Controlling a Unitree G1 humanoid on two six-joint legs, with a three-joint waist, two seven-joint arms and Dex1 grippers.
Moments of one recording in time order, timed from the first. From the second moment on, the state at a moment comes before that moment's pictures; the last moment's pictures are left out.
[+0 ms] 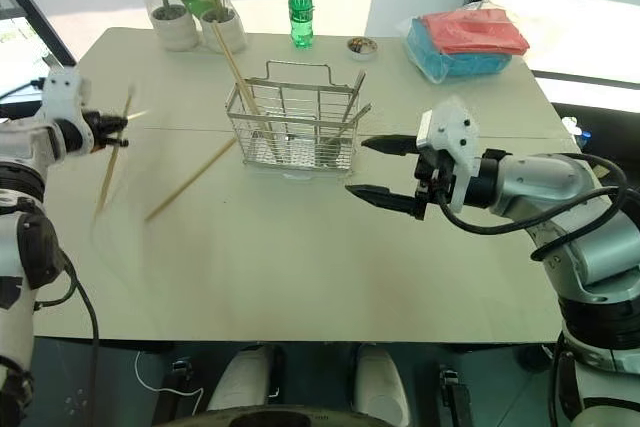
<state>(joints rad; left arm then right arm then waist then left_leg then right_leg) -1.13 0.78 0.18 1.20 -0.03 0.30 -0.66 -0.42 -0.82 -0.12 -0.47 0.66 0.65 0.92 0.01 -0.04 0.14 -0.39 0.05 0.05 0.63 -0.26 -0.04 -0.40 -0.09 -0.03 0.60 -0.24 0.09</state>
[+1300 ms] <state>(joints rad) -1.14 0.33 0.25 0.58 -0.36 0.21 -0.54 -0.40 -0.84 -0.33 -0.48 0.87 0.76 0.72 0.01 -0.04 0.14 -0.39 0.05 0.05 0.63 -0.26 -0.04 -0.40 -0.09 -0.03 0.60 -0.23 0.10</state>
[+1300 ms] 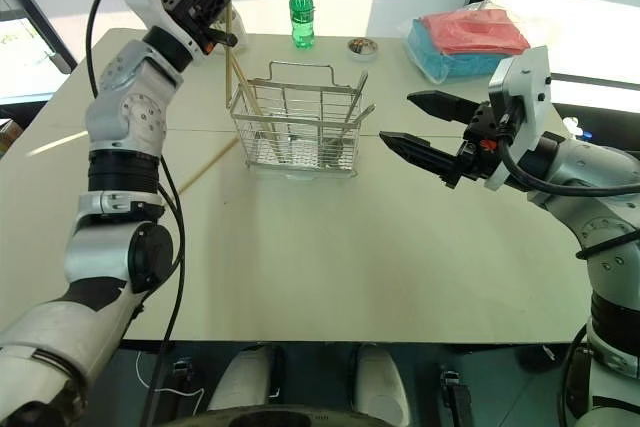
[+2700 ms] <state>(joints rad) -1.07 0.20 0.21 0.59 -0.36 0.13 -0.55 -0.39 -0.83 -0.32 -0.50 0.91 0.75 0.66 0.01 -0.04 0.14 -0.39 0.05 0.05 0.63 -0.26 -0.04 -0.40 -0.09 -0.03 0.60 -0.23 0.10</state>
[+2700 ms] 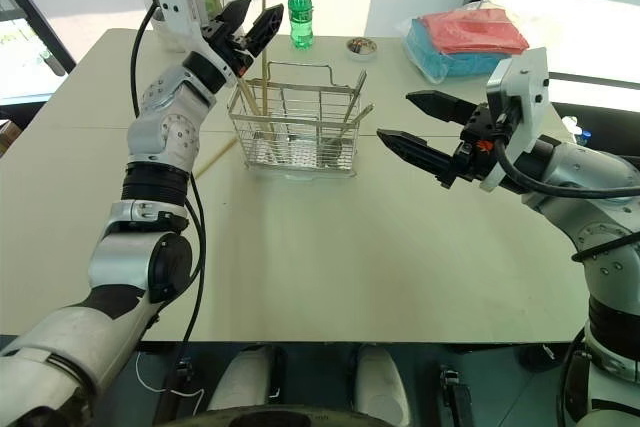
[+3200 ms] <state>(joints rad) -1.05 0.62 0.20 0.35 -0.39 0.54 -0.60 -0.38 -0.83 -0.29 -0.47 0.85 0.71 0.71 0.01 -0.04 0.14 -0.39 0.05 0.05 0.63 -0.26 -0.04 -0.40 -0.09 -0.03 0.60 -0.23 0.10</state>
